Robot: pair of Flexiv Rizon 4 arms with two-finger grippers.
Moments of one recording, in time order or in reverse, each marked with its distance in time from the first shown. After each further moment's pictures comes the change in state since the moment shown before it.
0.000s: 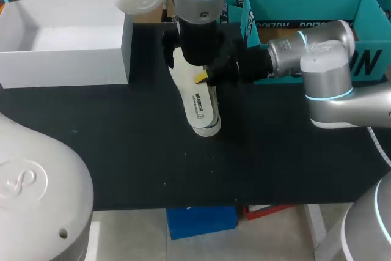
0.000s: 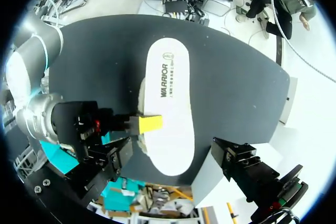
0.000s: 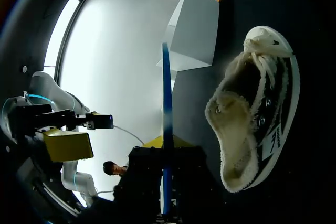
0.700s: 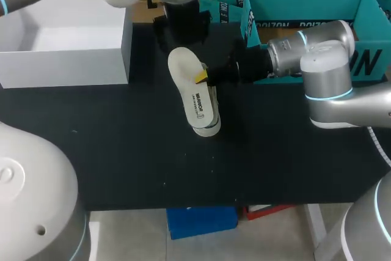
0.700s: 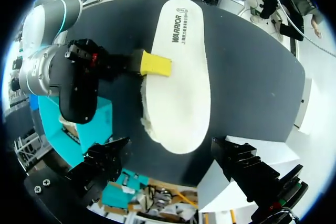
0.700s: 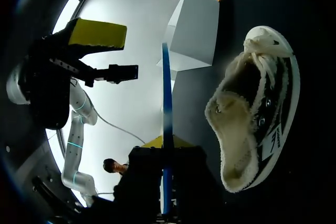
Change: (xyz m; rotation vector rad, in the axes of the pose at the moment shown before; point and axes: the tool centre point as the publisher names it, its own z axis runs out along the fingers) left arm -0.001 0.074 0.040 0.038 -0.116 -0.071; right arm 0.000 0.000 0.000 0.000 0.000 0.000
